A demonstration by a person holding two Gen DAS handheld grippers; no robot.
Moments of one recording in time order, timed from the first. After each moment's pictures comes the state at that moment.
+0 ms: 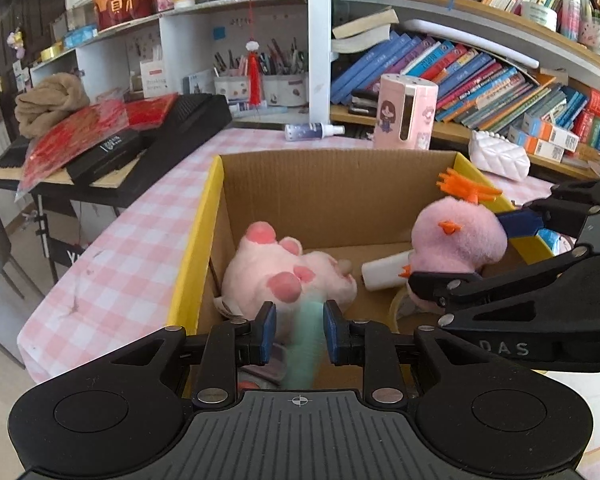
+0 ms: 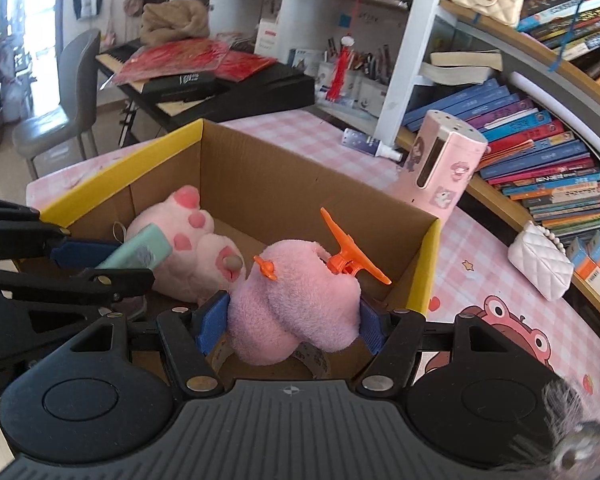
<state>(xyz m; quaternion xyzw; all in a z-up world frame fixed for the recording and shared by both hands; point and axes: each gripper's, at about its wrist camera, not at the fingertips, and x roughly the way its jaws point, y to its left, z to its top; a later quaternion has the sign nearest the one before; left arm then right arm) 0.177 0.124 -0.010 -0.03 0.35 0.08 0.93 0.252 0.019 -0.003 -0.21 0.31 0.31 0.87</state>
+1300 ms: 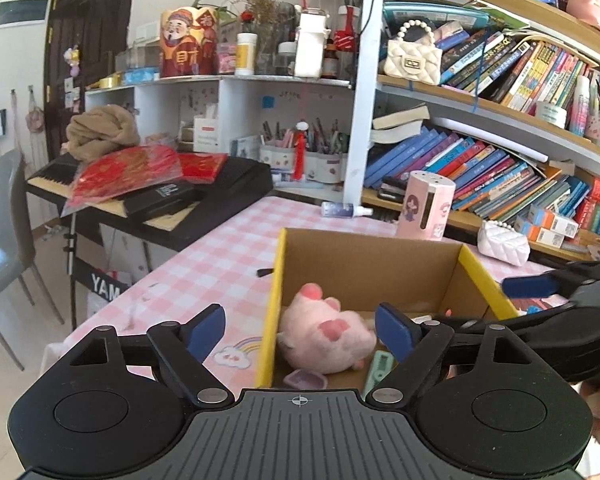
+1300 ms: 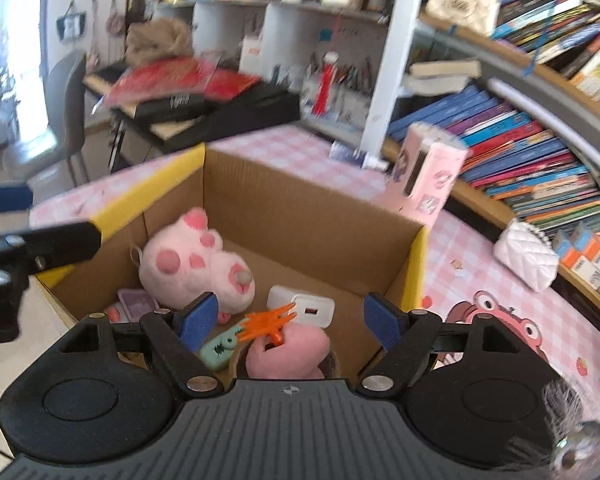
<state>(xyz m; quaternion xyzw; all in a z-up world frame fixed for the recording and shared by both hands) 0.106 0.146 0.033 -0.07 0.24 0.13 0.96 0.216 0.011 0.024 -0.16 0.28 0.28 0.90</state>
